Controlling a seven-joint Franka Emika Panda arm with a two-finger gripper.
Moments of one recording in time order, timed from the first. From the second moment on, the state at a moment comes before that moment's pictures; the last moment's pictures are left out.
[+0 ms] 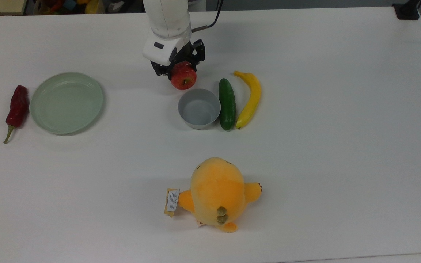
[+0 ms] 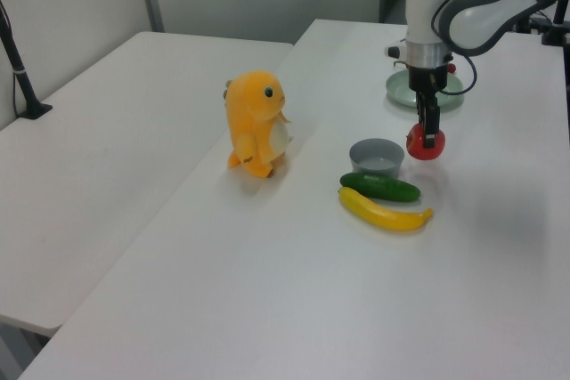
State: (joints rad) arm 0.03 0.12 0.05 -2.07 0.04 2.13 -0.36
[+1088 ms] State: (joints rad) arm -0.01 0.15 0.04 -2.07 0.03 2.13 -0.36
